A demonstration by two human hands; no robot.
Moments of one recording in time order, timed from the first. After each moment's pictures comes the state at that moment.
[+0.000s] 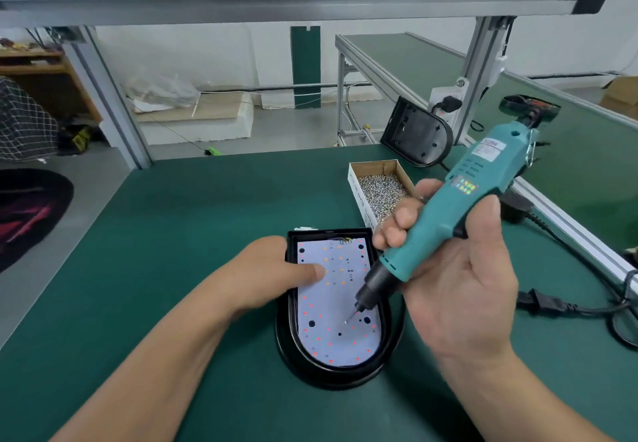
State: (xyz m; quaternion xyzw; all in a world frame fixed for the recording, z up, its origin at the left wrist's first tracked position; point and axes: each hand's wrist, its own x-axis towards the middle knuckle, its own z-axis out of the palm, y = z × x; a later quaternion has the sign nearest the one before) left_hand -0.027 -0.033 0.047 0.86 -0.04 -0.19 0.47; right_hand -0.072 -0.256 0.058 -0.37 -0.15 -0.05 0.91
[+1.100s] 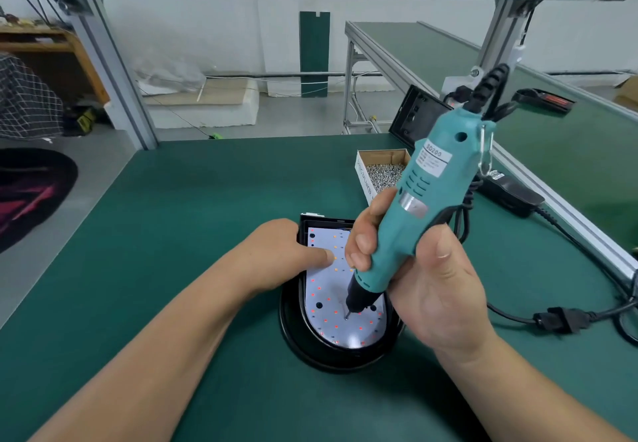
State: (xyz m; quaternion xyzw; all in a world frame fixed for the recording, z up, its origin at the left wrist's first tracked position) left_hand -0.017 -0.039 0.036 0.90 -0.02 -0.16 0.42; right_hand -0.073 -0.242 0.051 -0.47 -0.28 0.05 0.84
